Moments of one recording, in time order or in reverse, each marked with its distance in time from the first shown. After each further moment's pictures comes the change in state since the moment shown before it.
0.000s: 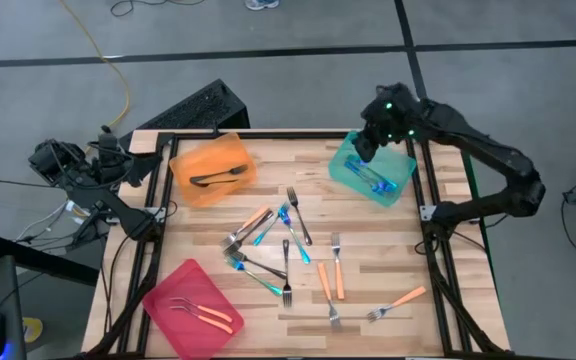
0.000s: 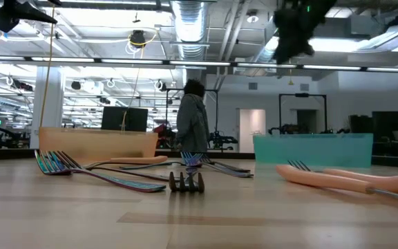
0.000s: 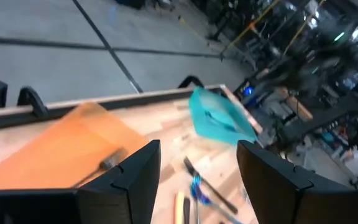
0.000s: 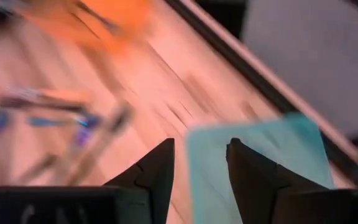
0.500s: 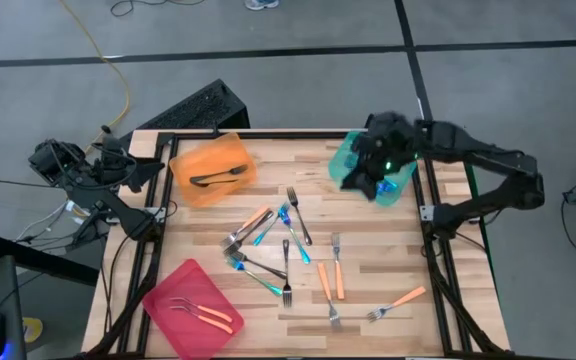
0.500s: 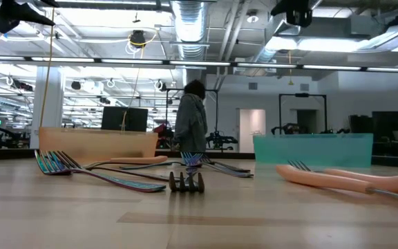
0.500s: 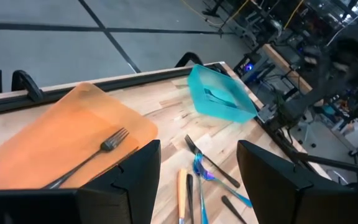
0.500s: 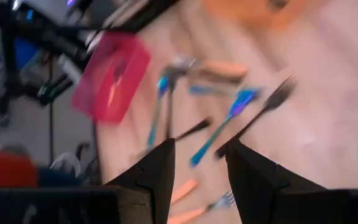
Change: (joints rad) left arm 0.000 0.000 0.000 0.001 0.088 0.045; right arm 0.391 -0.006 0.102 -0.063 -0.214 0.320
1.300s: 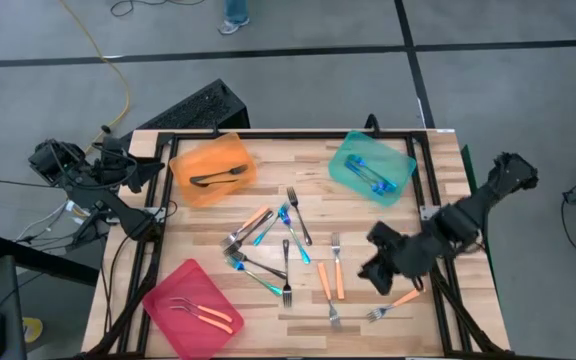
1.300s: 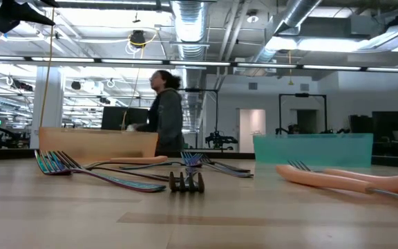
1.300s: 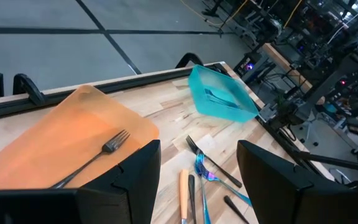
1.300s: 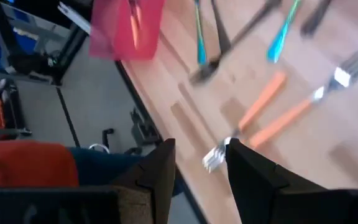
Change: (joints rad) left arm 0.000 0.000 0.000 0.001 -0.003 0.016; right arm 0.881 0.016 -0.145 0.072 0.573 0.923
